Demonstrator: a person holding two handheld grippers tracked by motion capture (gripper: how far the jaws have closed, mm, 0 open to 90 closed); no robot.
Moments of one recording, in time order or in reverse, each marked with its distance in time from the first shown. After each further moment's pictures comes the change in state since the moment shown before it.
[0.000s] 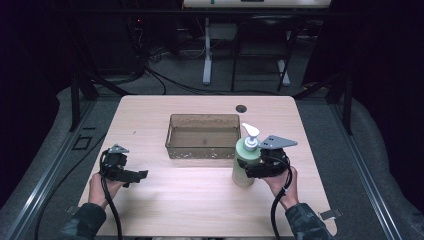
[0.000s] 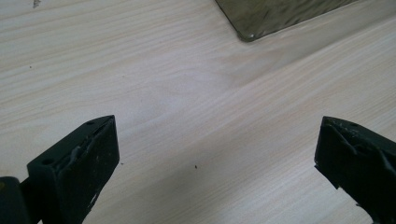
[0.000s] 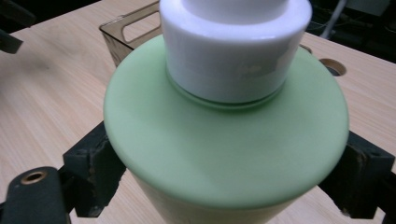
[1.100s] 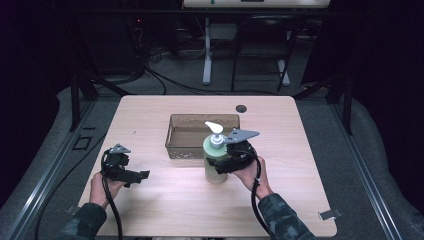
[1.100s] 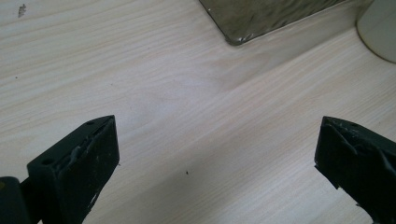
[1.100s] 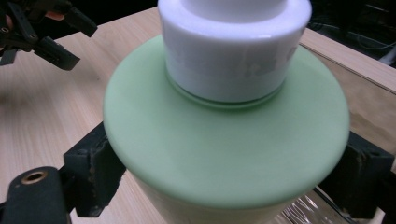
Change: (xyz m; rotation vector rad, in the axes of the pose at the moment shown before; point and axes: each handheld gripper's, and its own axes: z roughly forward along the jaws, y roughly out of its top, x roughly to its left) left arm -0.003 0.003 0.001 -0.001 -0.029 0.031; right arm 0.043 0.038 0.061 0.012 0.170 -0.101
